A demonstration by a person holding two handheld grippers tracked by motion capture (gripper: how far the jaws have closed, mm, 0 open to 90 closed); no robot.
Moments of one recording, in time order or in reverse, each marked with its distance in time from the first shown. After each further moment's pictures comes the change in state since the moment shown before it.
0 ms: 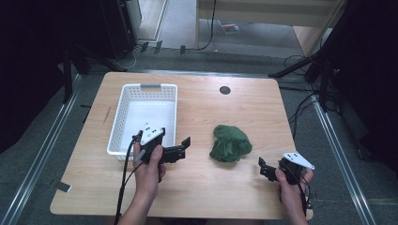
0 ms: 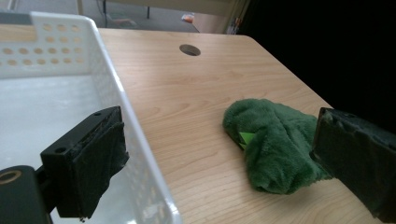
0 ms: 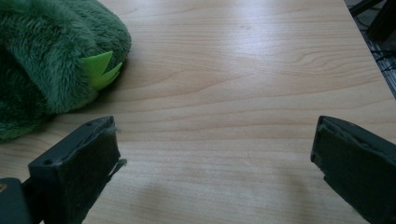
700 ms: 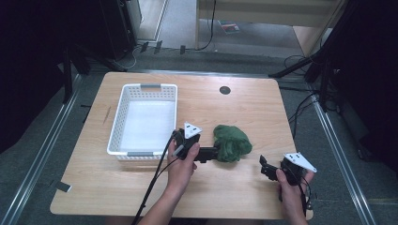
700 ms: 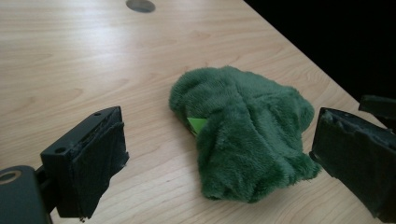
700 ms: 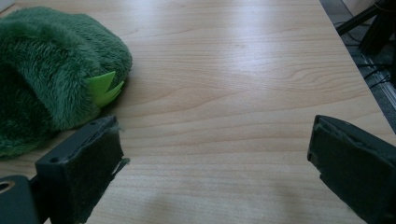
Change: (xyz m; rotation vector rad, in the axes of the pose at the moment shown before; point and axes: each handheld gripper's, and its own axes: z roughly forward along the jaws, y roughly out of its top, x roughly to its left) left arm -0.056 -0.010 0.075 0.172 -0.042 0.058; right arm 0.000 0.000 -0.002 -0.065 -0.005 0.009
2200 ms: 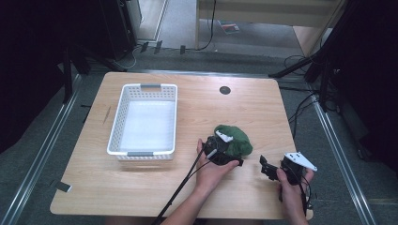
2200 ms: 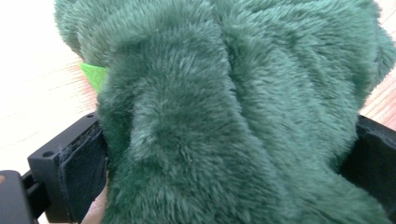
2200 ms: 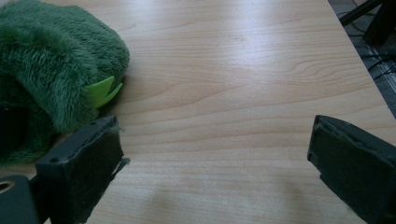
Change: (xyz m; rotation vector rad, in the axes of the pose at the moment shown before) left arm -0.044 -0.028 0.094 0.220 0.085 0.031; right arm -0.003 0.001 0.002 0.025 0.005 0.020
